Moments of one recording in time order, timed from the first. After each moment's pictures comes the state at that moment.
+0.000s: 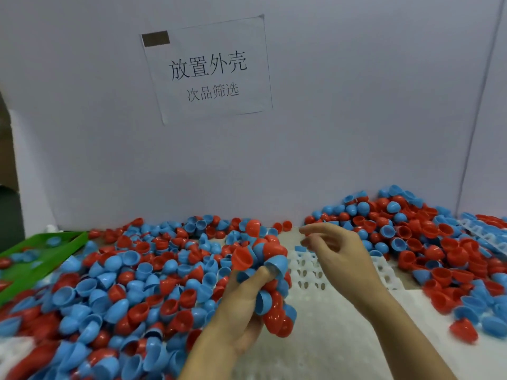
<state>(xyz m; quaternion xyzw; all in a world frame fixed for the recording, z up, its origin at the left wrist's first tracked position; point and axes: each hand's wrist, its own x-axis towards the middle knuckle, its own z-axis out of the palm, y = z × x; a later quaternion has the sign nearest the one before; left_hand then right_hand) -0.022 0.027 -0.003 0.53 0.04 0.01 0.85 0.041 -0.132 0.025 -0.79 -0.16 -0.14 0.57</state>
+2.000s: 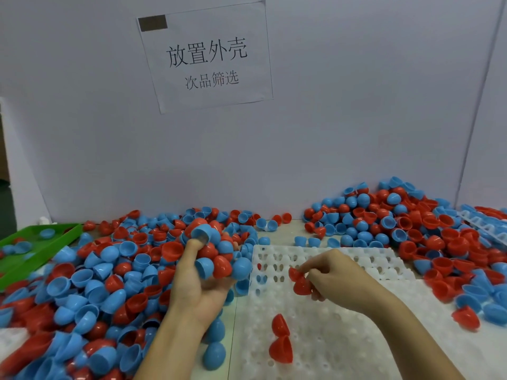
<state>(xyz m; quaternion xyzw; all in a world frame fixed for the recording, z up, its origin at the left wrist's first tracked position) -0.007 0.086 -0.013 0.32 0.07 0.13 0.94 0.040 -0.135 0.002 -0.91 -0.13 0.09 0.37</state>
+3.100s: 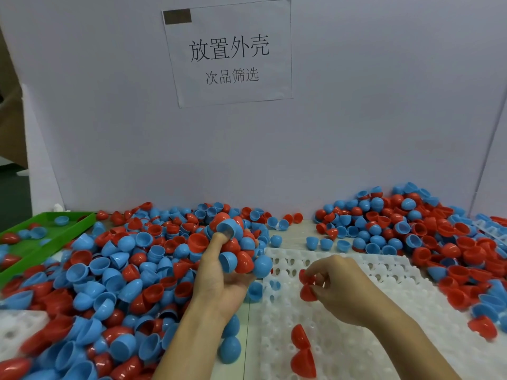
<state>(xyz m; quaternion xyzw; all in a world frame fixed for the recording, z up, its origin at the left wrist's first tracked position) -0.001 0.086 -0.016 0.32 0.05 0.11 0.94 0.039 -0.115 -0.014 -0.95 -0.18 0.02 0.26</state>
